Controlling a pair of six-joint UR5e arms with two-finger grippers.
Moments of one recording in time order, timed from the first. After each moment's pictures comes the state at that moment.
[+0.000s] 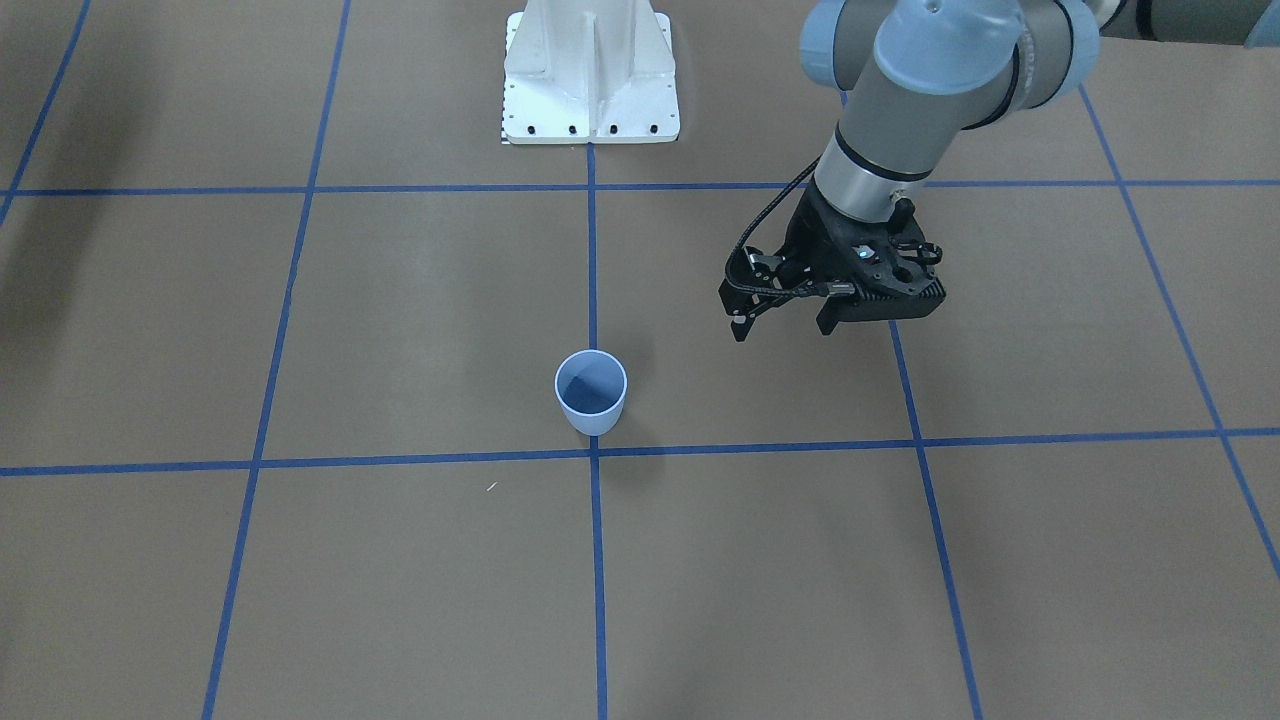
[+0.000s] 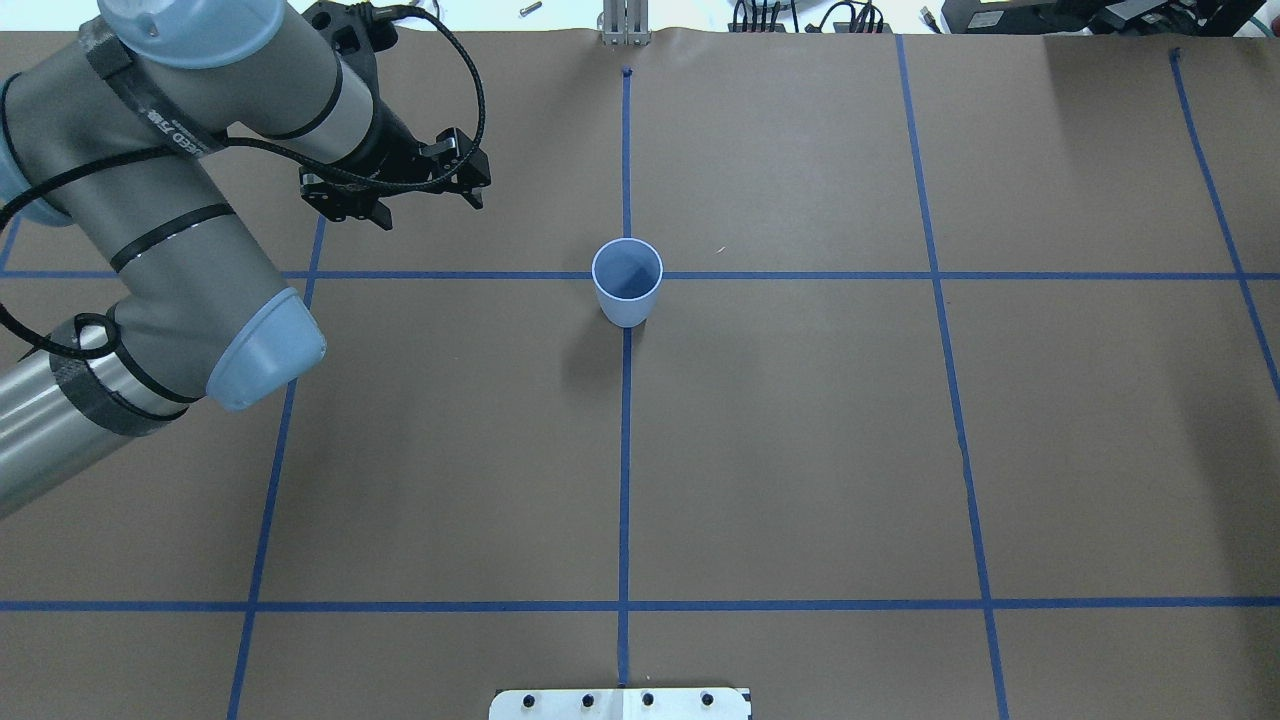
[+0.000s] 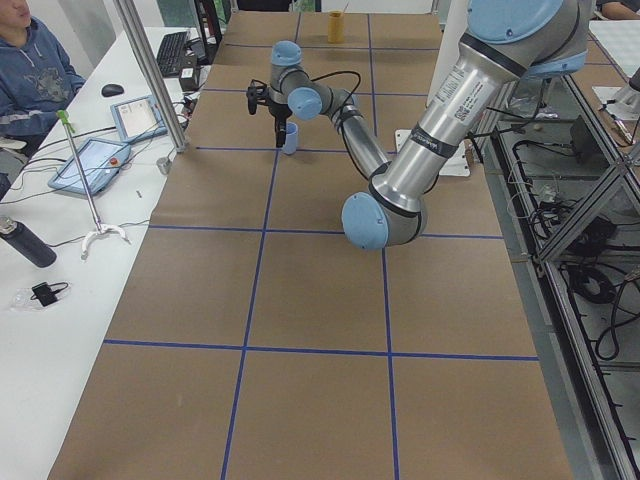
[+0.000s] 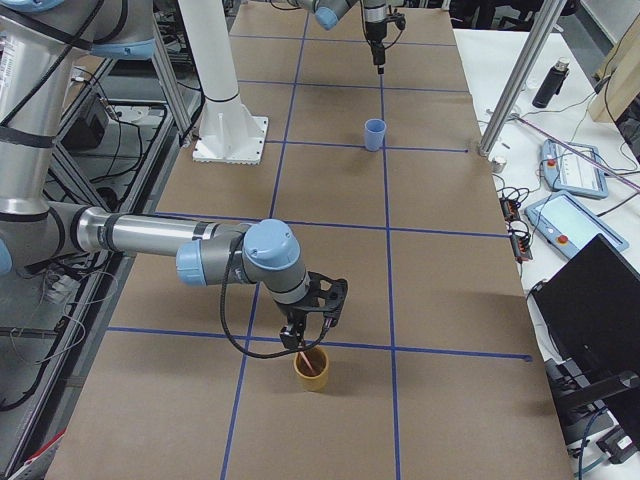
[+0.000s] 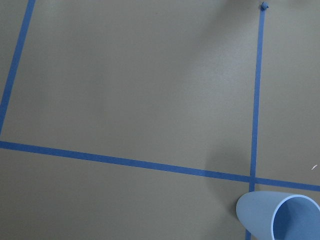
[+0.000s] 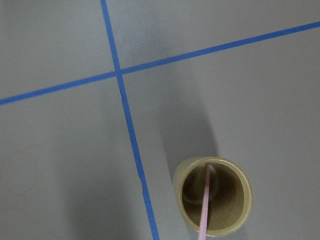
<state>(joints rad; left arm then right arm) -0.83 -2.21 -1.78 -1.62 -2.04 -1.22 1.66 -1.95 1.90 -1.33 2.31 0.37</state>
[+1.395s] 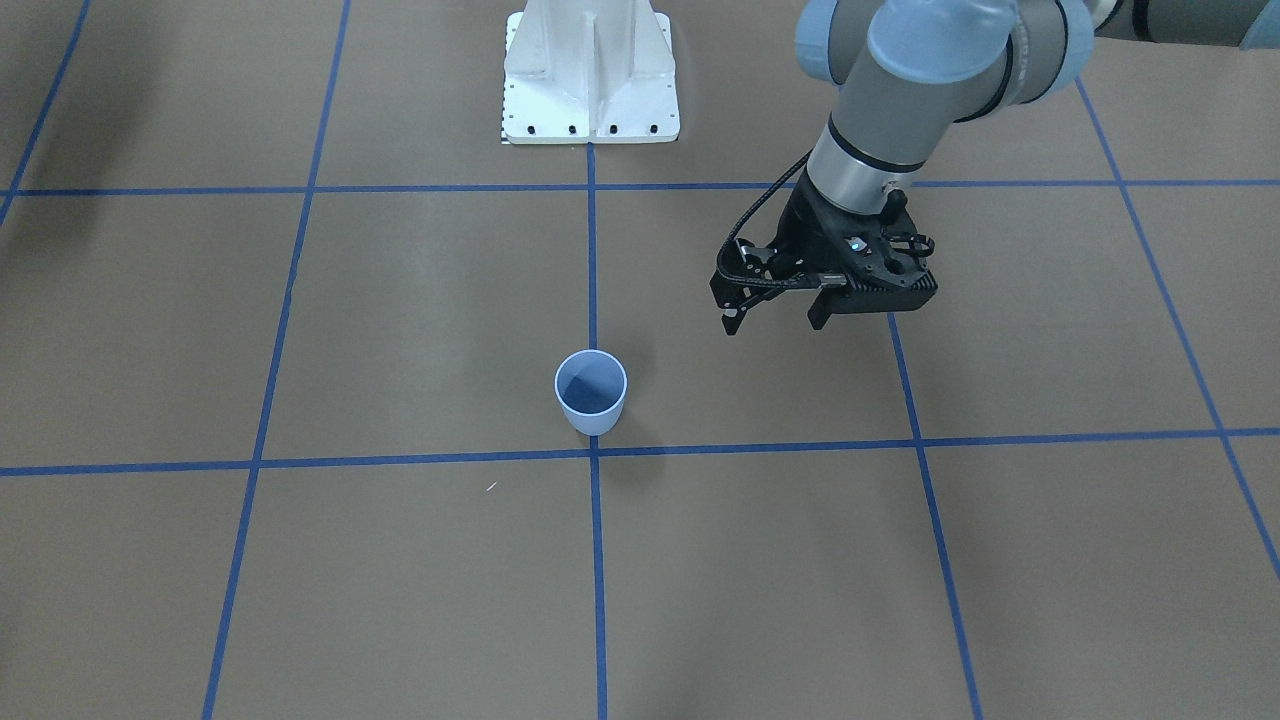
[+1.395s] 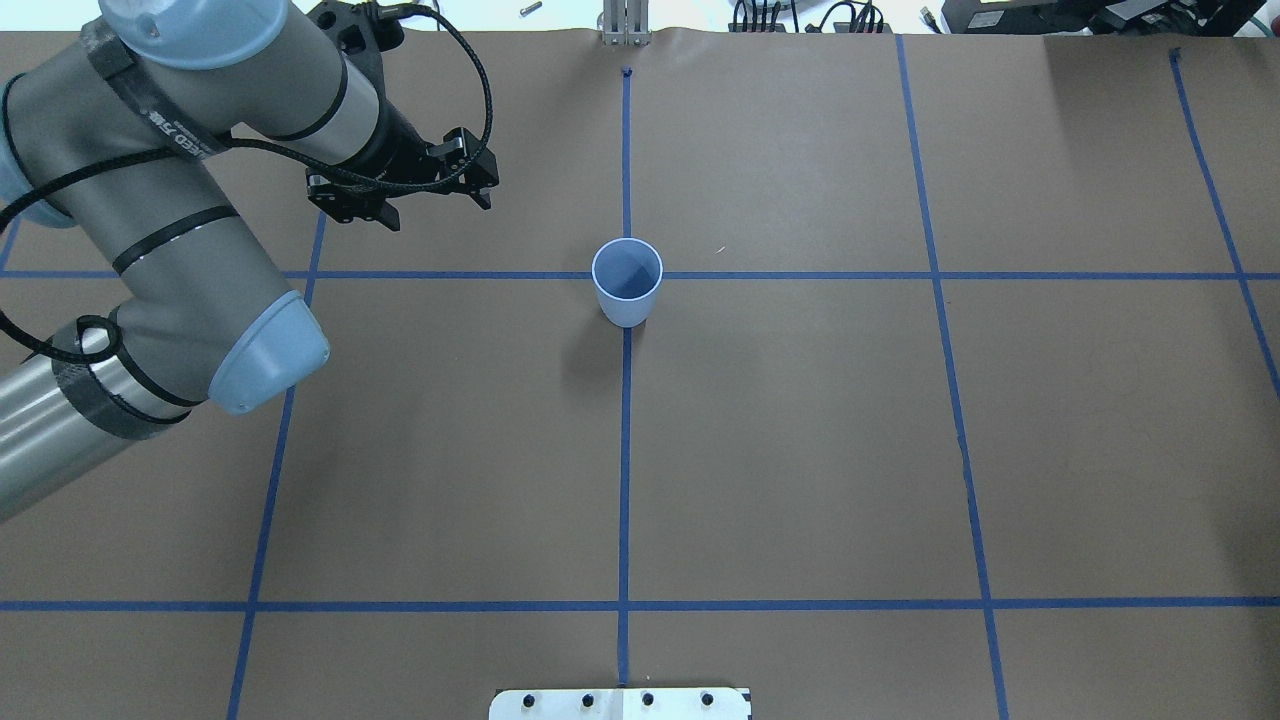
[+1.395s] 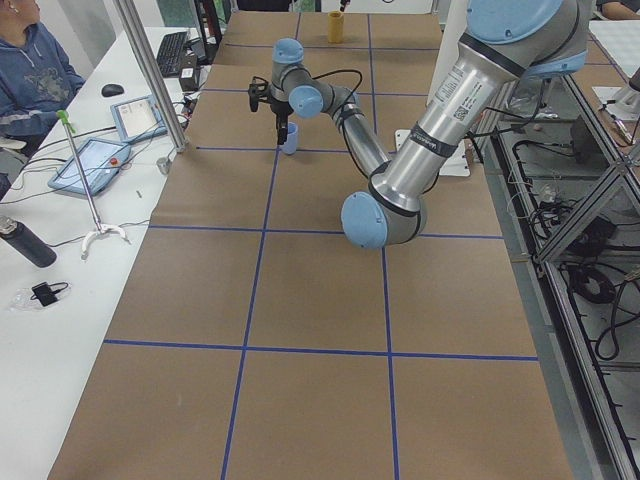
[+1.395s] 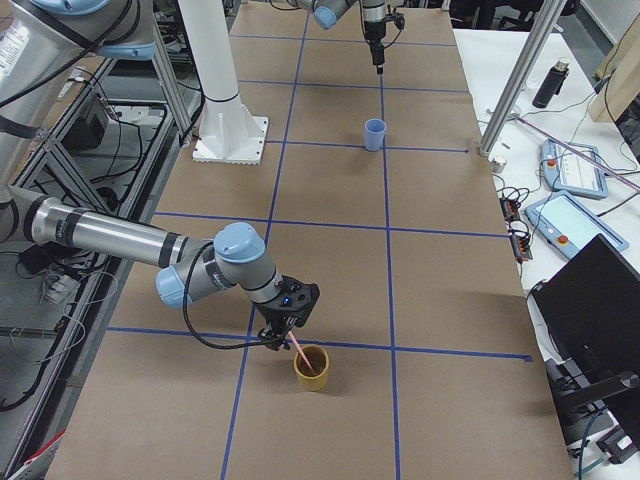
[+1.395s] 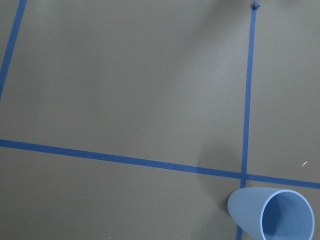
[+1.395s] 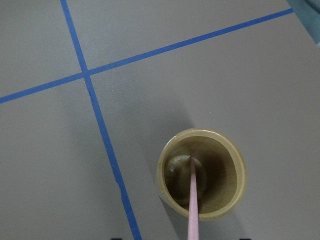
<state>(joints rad) -0.82 -2.21 -1.79 -1.62 -2.04 -1.23 1.42 -2.13 1.88 -0.88 2.09 0.76</state>
